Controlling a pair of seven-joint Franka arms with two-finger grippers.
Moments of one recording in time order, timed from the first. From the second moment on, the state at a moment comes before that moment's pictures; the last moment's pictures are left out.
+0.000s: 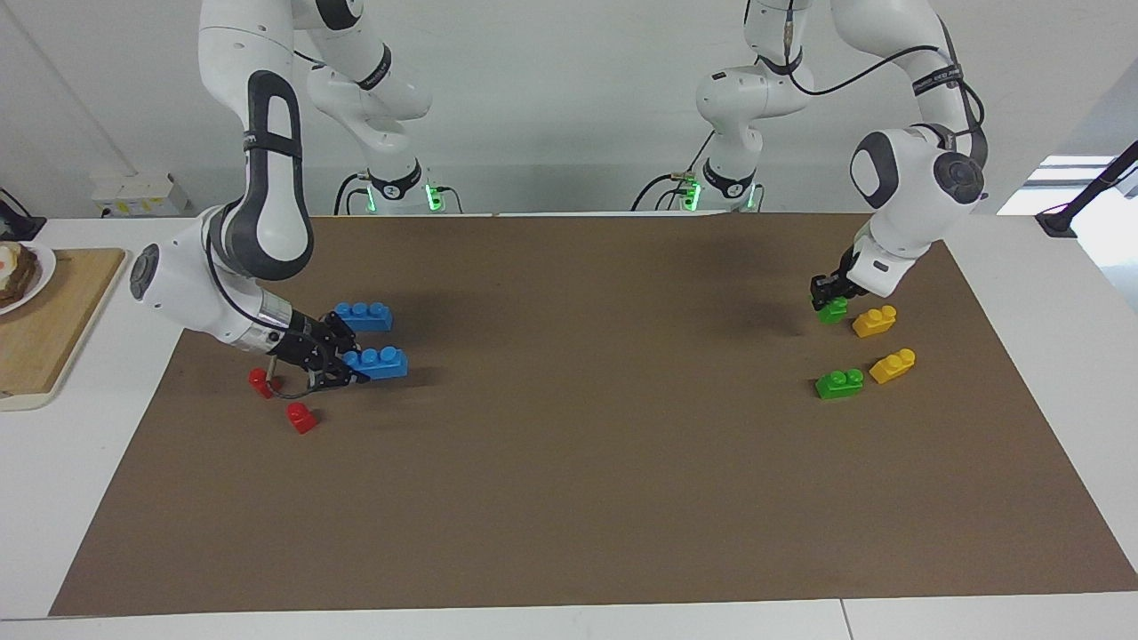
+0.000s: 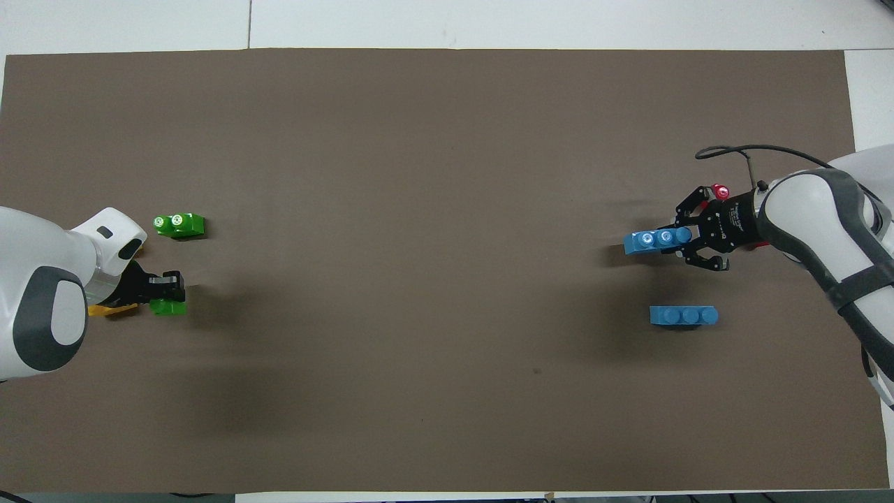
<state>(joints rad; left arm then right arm) 0.11 0.01 -0.06 -2.28 -0.03 2.16 0.00 -0.12 0.28 -0.01 -2.02 0.54 2.07 1.06</state>
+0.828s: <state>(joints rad) 0.11 0.03 -0.06 -2.35 -0.03 2.26 0.00 -0.14 0.29 -0.01 -2.09 0.55 2.14 0.98</state>
